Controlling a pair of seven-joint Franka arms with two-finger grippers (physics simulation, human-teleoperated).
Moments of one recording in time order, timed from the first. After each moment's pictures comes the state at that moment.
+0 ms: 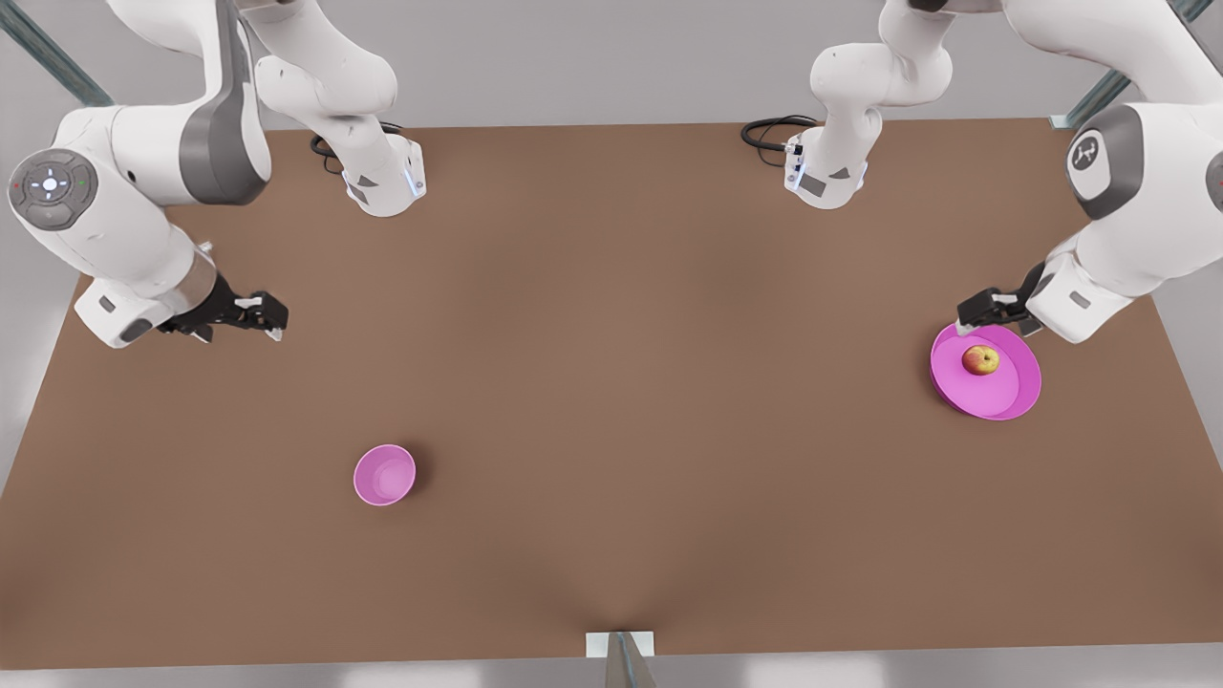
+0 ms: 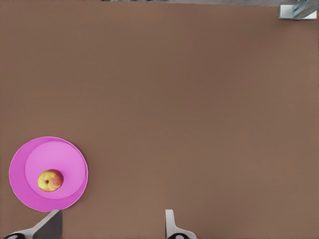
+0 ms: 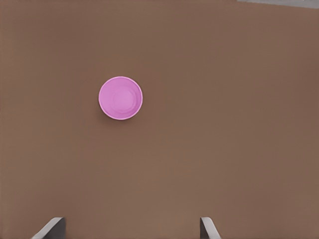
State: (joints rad) left arm -0.04 0.13 0.04 -1.44 -0.06 1.54 0.01; right arm -0.02 0.07 0.11 -1.53 -0.07 1.58 0.05
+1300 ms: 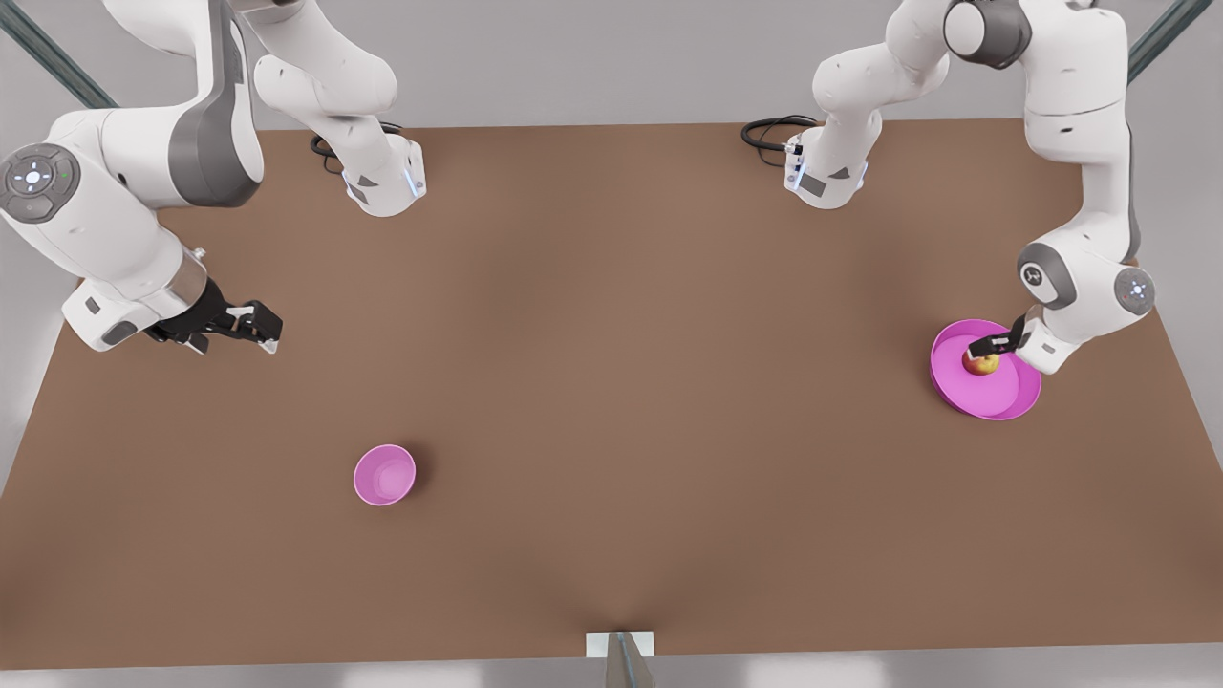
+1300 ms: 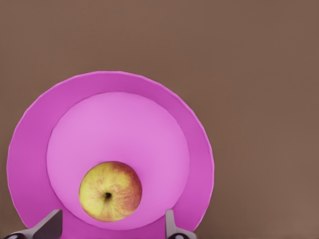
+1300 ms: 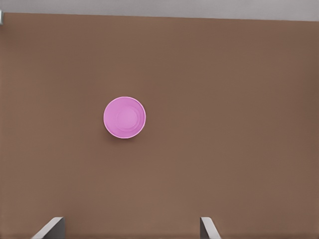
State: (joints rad) left arm 0.24 0.30 0.21 -2.20 -0.06 2.38 0.35; right arm -0.05 0.08 0.13 -1.52 -0.05 1.64 0.08
